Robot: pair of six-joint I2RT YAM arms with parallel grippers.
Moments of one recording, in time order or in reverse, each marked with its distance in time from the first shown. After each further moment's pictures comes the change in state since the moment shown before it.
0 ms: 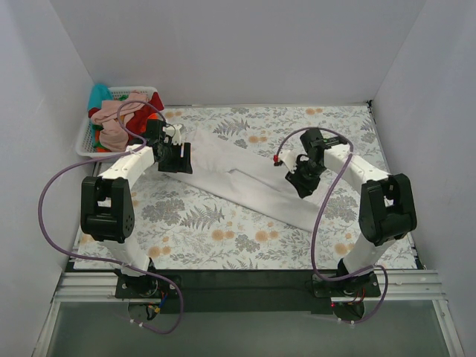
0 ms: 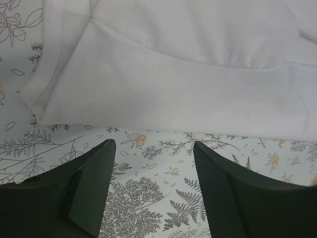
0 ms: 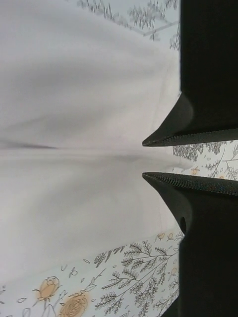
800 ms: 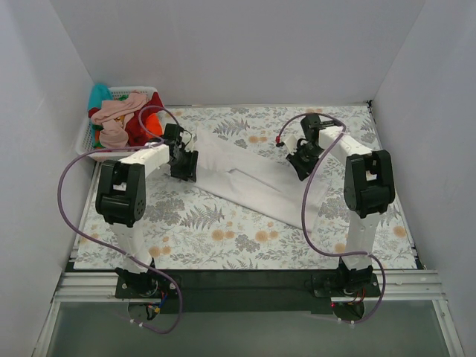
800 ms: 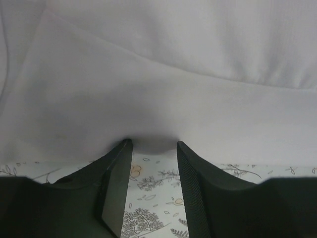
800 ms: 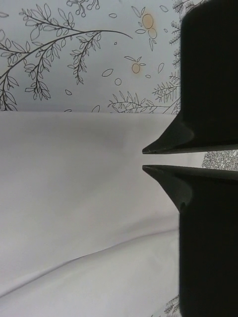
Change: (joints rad) left arm -0.084 0.181 0.039 -0.003 -0.091 -0.026; right arm -0.096 0.300 0.350 -0.016 0.017 0.064
